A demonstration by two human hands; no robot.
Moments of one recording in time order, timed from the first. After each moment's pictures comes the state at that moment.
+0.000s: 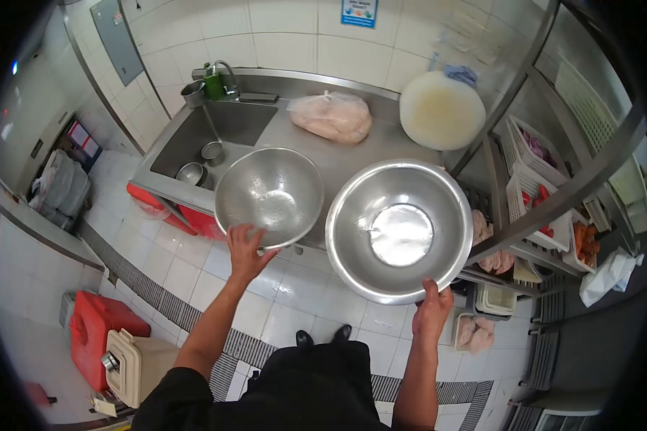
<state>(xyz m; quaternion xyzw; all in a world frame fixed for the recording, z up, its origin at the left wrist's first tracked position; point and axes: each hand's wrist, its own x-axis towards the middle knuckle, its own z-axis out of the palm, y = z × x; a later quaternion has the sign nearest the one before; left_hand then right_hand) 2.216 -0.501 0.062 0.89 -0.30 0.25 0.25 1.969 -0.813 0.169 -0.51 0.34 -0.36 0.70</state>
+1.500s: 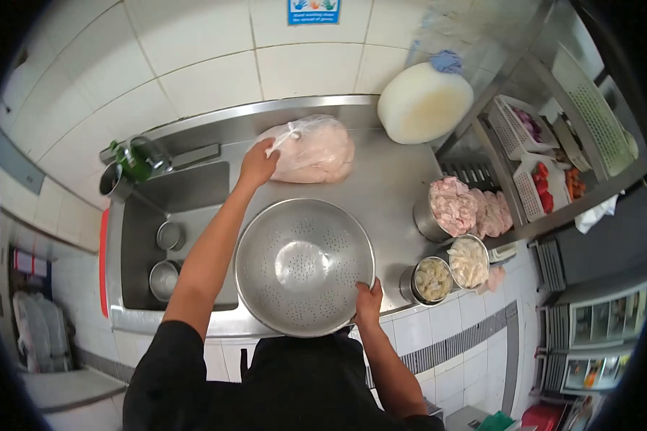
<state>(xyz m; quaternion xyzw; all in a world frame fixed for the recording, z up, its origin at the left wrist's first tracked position) 2.728 -0.731 0.095 0.80 -0.38 -0.11 0.45 2.307 -0.694 0.004 -0.41 0.51 -0.29 0.70</state>
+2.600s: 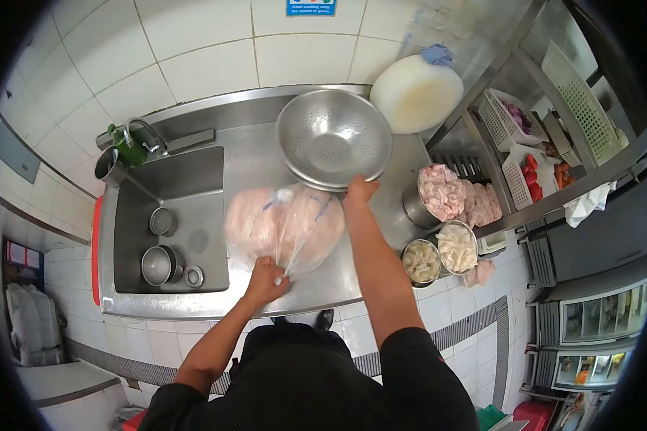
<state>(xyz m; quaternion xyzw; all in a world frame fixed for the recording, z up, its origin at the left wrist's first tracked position) 2.497 -0.524 0.017 0.74 -0.57 -0.11 0.36 2.476 -0.876 0.016 -0.29 0.55 -0.44 0.65</state>
